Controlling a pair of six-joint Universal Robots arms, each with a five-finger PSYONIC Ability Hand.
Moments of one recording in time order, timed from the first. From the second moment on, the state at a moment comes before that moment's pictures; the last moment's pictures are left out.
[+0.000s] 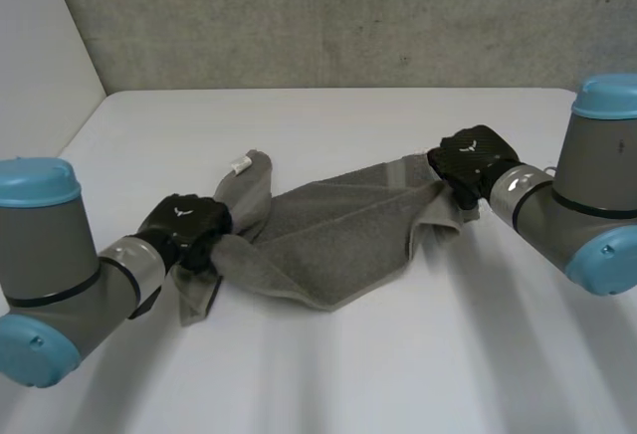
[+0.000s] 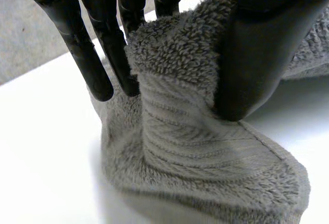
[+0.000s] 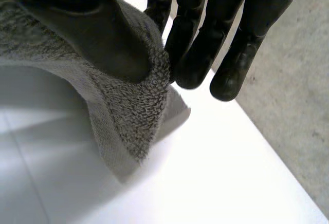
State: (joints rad) left arm 4.40 -1.99 -1.68 3.24 -1.36 3.40; right arm 1.90 -0.99 1.24 0.07 1.36 2.53; left_hand 0.80 0.81 0.82 0.82 0.63; right_hand 1.26 1.27 1.27 1.27 1.10
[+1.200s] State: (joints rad) left arm 4.35 -1.67 -2.06 3.46 -1.33 3.40; right arm 1.98 -1.33 2.02 -0.27 1.32 2.71; left_hand 0.27 0.27 0.27 0.27 0.08; right_hand 0.48 0.47 0.48 0.48 0.31
